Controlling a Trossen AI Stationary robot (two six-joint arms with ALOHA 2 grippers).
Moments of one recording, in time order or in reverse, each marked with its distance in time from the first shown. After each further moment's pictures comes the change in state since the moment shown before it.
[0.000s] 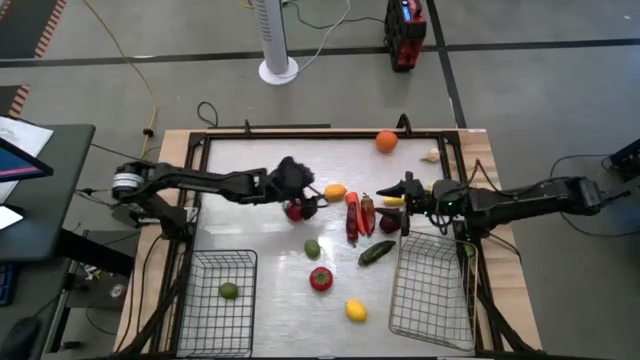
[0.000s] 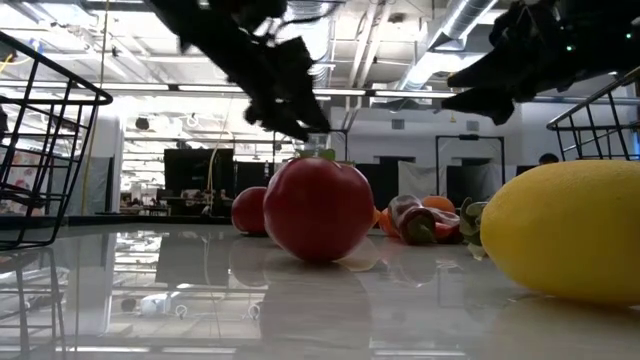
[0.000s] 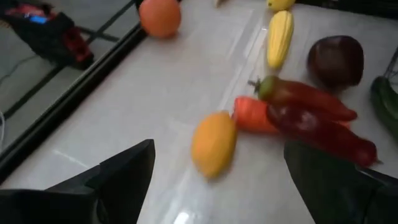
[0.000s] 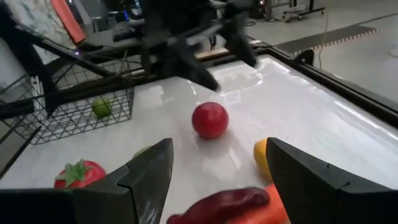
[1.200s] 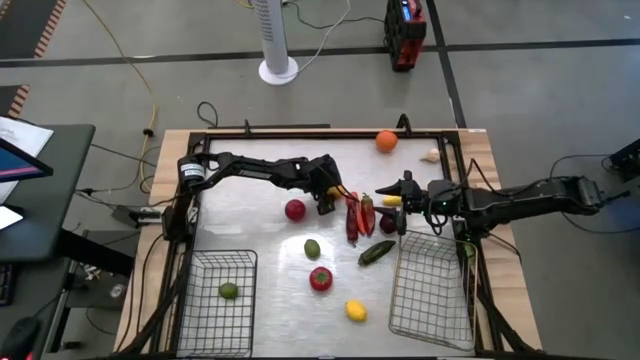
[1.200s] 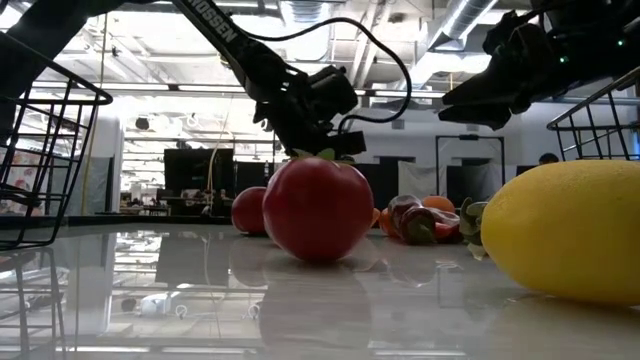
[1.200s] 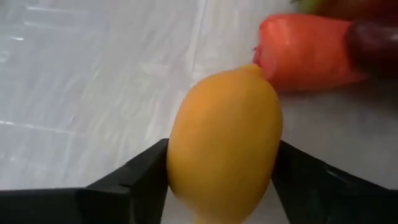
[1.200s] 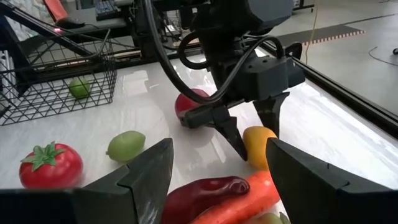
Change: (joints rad) left arm 0.144 0.484 0.350 -0.179 0.283 0.233; right arm -0.019 0.043 -0.001 -0.013 0.020 -0.064
